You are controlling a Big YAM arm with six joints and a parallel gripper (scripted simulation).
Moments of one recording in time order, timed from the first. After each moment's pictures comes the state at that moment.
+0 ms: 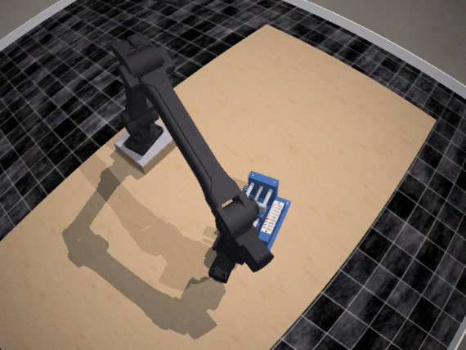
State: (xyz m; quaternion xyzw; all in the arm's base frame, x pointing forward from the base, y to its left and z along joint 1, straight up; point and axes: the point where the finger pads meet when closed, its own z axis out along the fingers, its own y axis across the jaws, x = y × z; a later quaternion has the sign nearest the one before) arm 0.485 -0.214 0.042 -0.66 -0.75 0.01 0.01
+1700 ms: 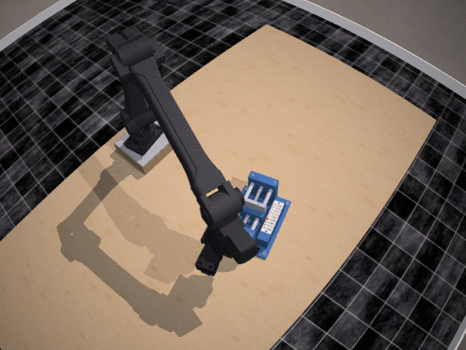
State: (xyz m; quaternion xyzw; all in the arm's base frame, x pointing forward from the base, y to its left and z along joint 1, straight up) arm 0.459 -0.218 0.057 -0.66 -0.75 0.00 0.00
